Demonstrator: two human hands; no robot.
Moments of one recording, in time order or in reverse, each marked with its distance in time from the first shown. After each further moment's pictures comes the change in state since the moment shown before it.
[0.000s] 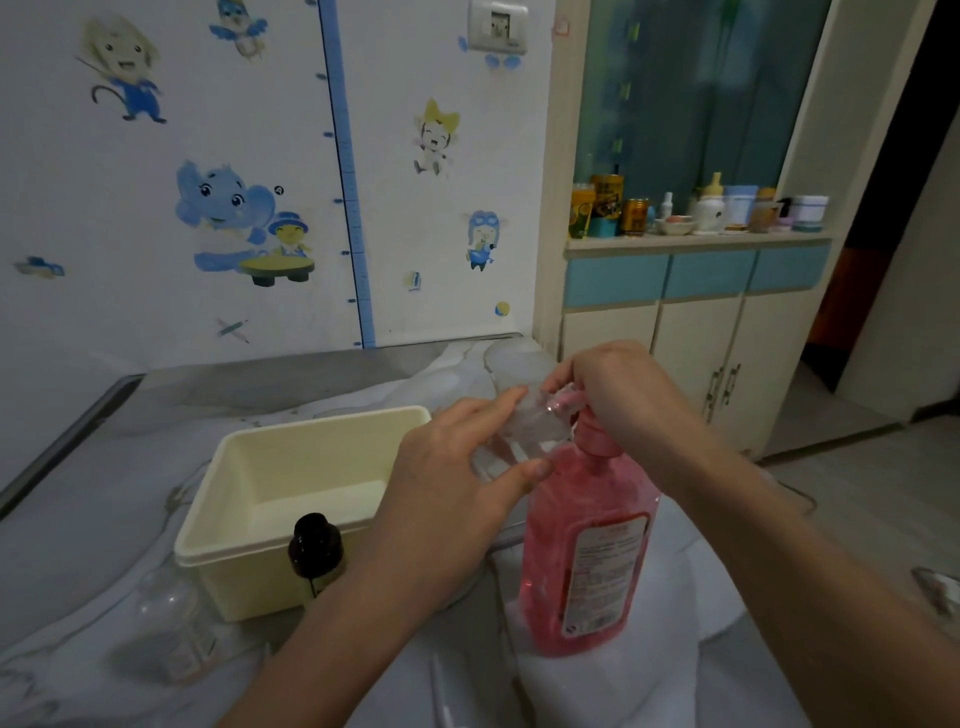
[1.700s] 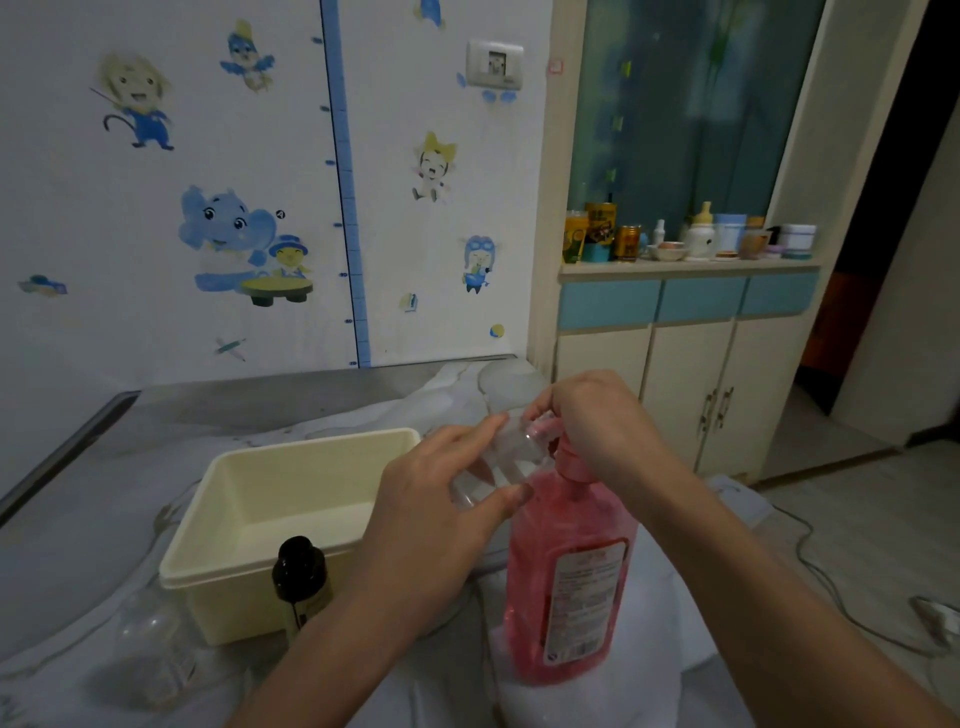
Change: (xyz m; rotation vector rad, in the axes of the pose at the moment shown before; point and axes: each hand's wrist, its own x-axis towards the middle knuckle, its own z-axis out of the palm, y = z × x) left_hand -0.003 -0.001 0.005 -0.039 0.032 -0.058; right_hand -0.005 -0.005 0.000 -0.092 -0.029 -0.034
